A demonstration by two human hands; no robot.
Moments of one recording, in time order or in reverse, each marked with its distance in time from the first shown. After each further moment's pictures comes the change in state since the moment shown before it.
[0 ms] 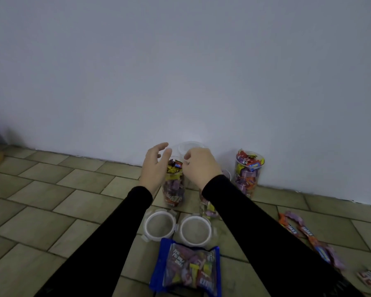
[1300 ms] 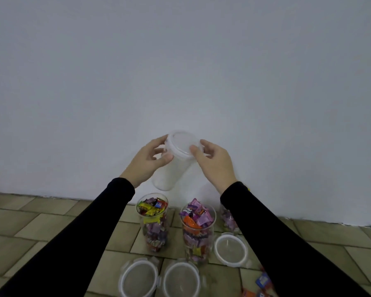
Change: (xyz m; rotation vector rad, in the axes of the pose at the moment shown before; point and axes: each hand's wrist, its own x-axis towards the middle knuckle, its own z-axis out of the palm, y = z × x) left_hand 0.105 0.052 0.012 -0.065 -0.479 0.235; right_hand 0.062 0.047 -0.062 0.657 0.311 0.102
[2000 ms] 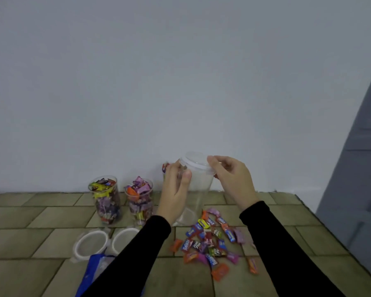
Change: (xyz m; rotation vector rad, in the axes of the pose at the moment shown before) left_hand -0.109 0.089 0.235 -0.156 0.178 0.164; right_hand -0.132 0.013 -0.194 0.000 0.180 0.045
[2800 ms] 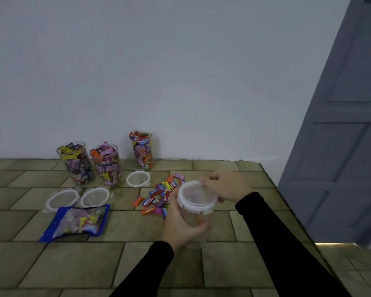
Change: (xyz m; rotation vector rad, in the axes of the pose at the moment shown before) left_hand -0.167 0.006 0.148 -0.015 -0.099 -0.258; right_hand -0.064 0.062 -0.149 -0.647 -0.445 0.184
